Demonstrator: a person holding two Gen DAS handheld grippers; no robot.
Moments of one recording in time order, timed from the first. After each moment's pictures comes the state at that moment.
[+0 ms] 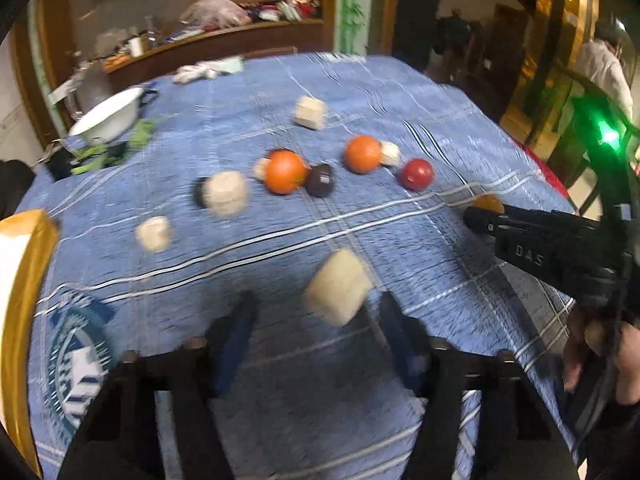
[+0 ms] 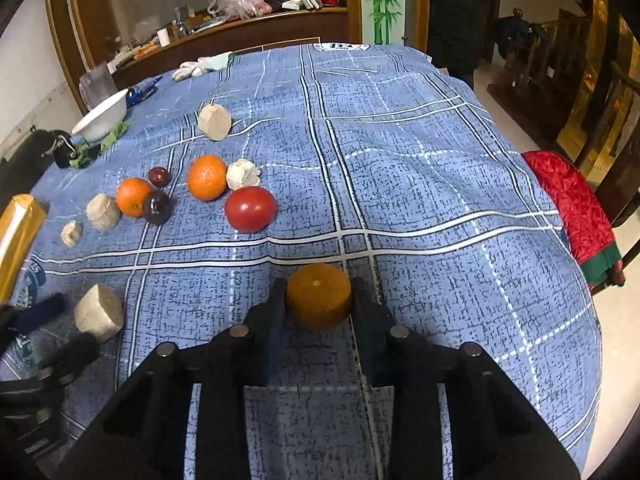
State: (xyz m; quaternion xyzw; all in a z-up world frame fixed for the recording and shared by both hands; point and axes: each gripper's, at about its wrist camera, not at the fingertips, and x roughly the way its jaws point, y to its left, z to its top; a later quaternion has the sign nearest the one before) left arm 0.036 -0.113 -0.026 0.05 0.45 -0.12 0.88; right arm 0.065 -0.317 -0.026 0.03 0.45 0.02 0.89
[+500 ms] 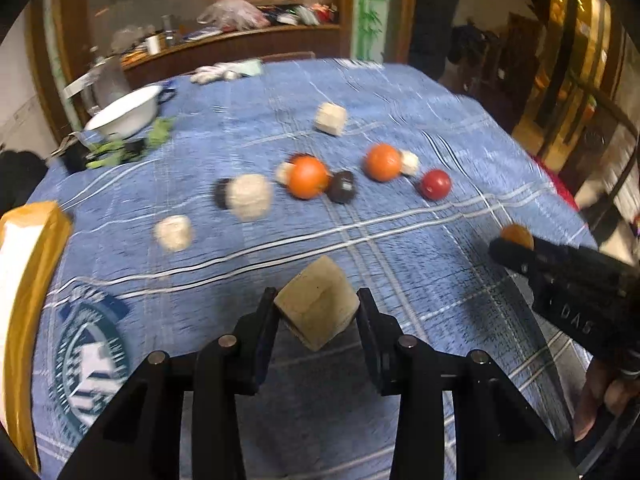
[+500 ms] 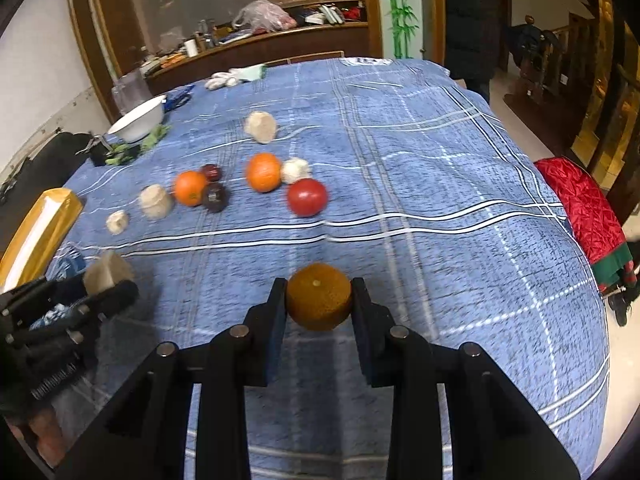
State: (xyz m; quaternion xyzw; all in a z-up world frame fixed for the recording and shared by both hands) left arm 0.023 -0.090 -0.014 0.03 0.43 -0.08 0.90; right arm 0.025 -0.292 -0.007 0.03 0.43 0.06 0.90
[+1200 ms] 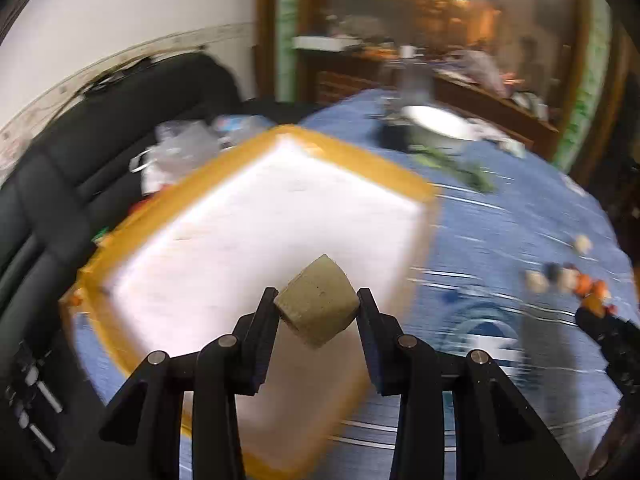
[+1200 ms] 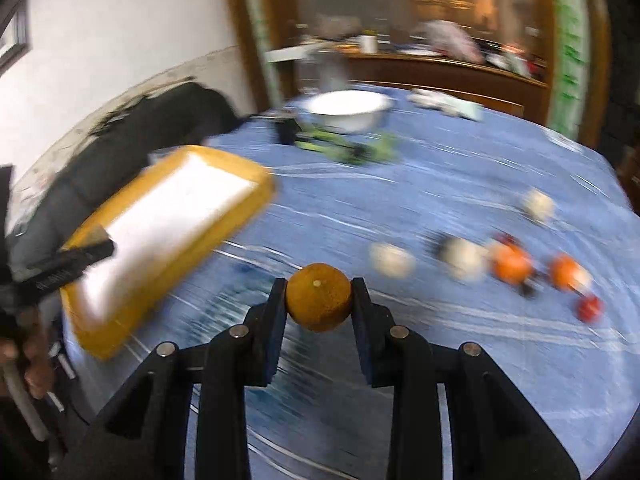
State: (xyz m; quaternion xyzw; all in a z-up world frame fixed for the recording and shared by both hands) left arm -0.048 0.198 0.024 -0.12 0.39 0.22 0.89; right arm 0.027 -0.042 0.035 -0.03 0.39 0.29 0.88
